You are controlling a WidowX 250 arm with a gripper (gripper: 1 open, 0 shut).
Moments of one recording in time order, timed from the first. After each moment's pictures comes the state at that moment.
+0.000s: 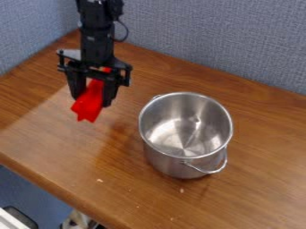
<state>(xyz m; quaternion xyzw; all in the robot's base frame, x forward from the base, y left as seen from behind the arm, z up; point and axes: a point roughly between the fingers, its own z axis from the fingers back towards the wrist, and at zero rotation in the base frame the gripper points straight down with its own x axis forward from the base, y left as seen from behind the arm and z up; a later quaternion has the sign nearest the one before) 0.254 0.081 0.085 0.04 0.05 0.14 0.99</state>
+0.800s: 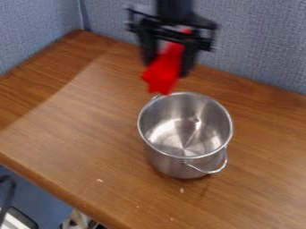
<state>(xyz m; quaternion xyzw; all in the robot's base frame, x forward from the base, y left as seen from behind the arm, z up) 0.271 -0.041 0.151 0.01 0.02 0.01 1.00</state>
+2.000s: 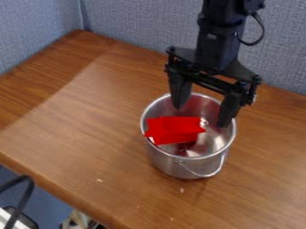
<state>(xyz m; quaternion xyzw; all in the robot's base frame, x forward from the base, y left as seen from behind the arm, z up) 0.253 -0.074 0.121 0.00 0.02 -0.03 1.00</state>
